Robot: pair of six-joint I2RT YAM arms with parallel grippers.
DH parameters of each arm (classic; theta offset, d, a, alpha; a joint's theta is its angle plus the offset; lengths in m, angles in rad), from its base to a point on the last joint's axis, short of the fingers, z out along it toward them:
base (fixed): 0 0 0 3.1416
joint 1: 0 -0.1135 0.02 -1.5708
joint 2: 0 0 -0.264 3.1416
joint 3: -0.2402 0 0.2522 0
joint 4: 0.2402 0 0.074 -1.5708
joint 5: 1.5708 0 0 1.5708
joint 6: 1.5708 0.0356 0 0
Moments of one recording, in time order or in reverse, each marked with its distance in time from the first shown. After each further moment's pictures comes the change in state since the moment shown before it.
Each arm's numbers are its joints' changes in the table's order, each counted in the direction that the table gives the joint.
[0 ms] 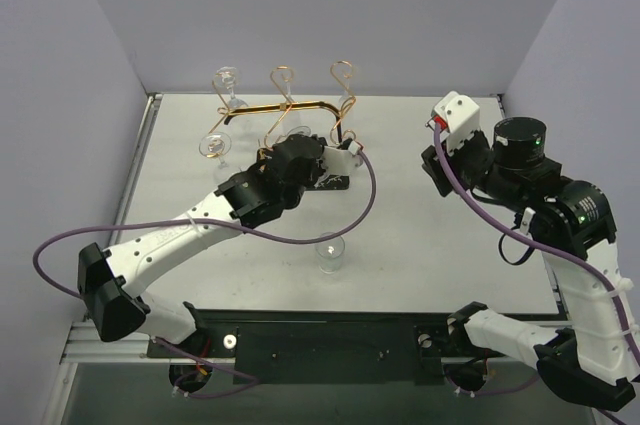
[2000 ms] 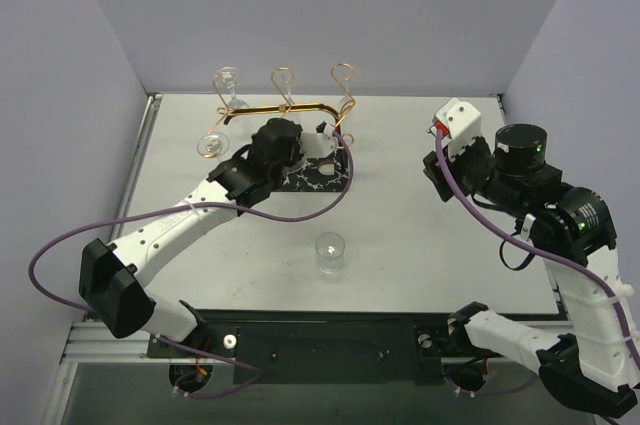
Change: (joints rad) left arm -0.200 -0.037 0.051 -0.052 0.082 0.032; right arm 0.008 0.036 0.054 -0.011 -0.008 -0.001
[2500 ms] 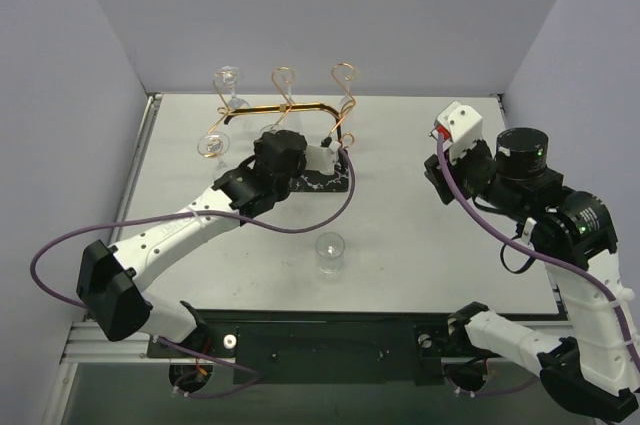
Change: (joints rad) left arm 0.059 0.017 0.051 -0.016 -0.122 0.118; right arm 0.005 0.019 0.021 -0.005 -0.004 0.000
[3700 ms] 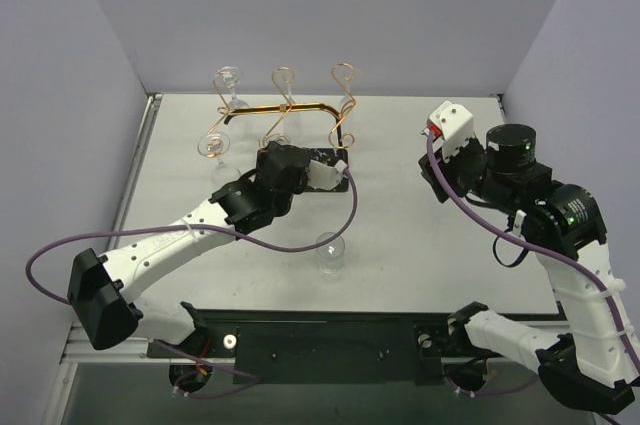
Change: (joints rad) left arm 0.090 0.071 0.060 0.023 -0.021 0.078; right arm 0.001 -0.021 0.026 -0.006 0.006 -0.008
